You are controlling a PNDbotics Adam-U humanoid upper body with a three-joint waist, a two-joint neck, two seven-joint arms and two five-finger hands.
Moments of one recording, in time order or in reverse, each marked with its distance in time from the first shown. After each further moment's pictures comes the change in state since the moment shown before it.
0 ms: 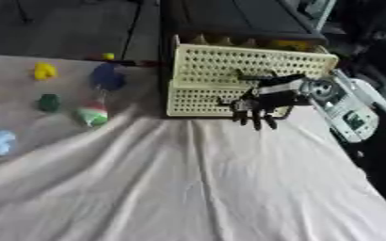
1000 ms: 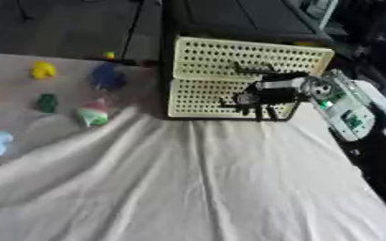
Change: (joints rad) left arm -0.007 -0.010 -0.006 0.000 -0.004 -0.004 -0.016; right arm -0.030 0.019 -0.031 0.109 0.064 -0.054 -0.058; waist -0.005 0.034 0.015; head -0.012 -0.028
